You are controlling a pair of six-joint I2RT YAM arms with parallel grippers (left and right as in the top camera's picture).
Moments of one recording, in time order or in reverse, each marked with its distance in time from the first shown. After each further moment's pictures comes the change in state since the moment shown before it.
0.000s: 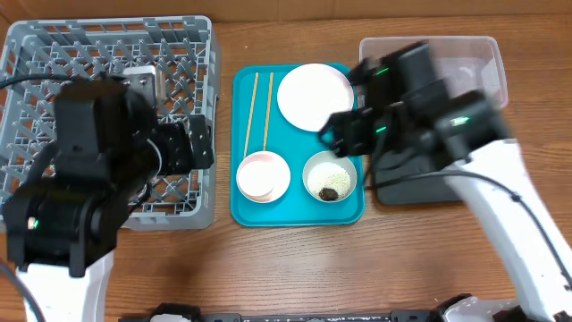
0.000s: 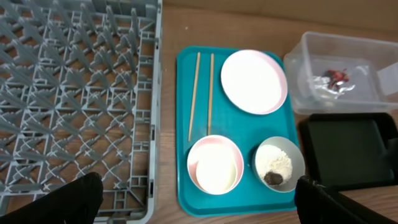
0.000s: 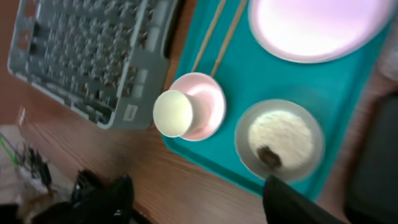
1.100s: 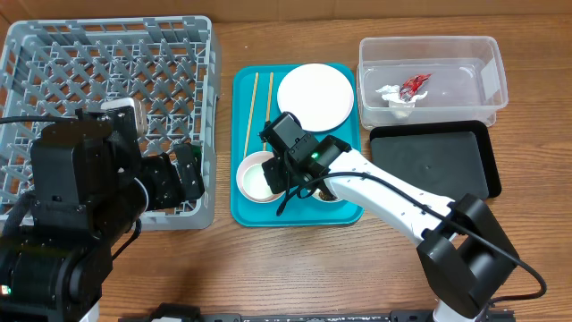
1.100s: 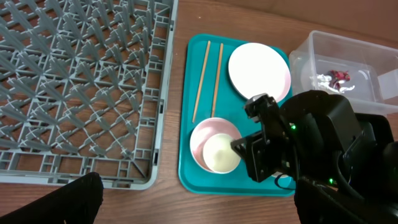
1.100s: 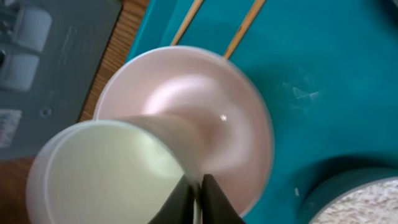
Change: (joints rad) left arm 0.000 -0.120 -0.002 -0.109 -0.029 -0.087; right arm 0.295 0.349 -0.267 0.508 0.262 0.084
